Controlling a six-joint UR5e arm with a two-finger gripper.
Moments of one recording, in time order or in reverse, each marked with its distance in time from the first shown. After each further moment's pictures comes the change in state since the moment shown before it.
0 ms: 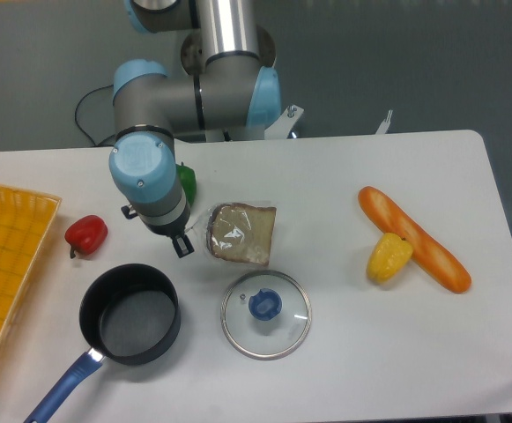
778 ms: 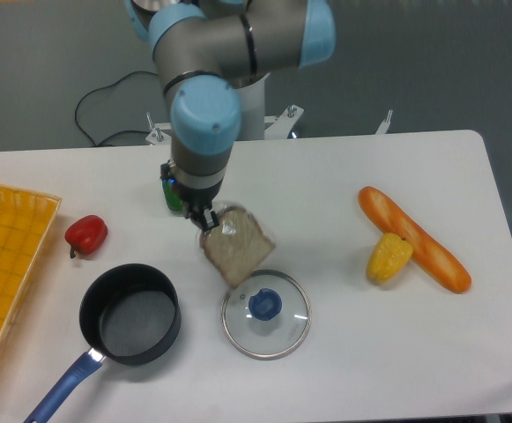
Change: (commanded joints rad) arm 0.166 0.104 0.022 -0.175 -0.128 0.152
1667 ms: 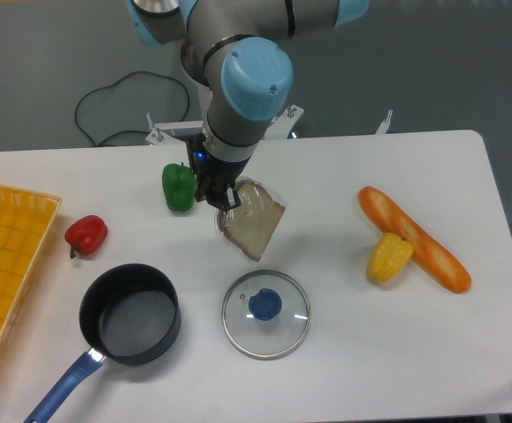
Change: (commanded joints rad) arm 0.020 0.005 0.009 0.000 -0.068 0.000
